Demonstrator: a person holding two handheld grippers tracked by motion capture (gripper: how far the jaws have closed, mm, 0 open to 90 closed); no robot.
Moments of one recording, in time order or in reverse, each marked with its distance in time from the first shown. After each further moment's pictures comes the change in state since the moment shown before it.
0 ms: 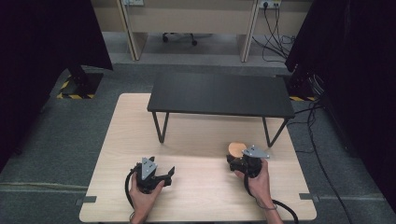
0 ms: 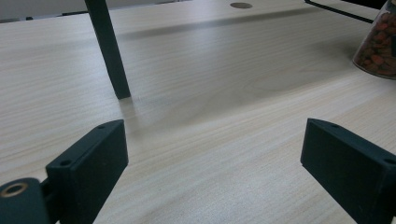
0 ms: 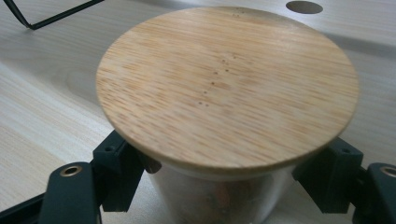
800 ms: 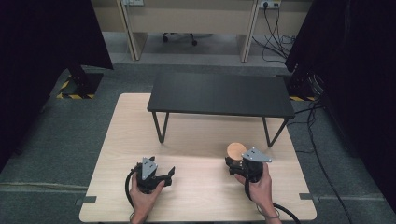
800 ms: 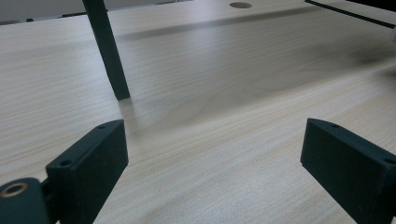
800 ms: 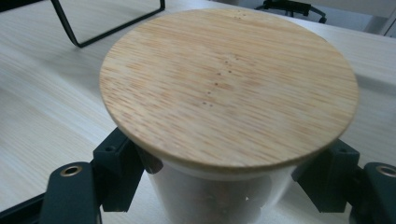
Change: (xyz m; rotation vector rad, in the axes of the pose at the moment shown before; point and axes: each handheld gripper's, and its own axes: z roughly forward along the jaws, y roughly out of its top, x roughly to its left) left arm -0.001 0.000 0.000 0.000 0.001 0.009; right arm 0.018 0.015 -0.038 -0.039 0.032 -0.047
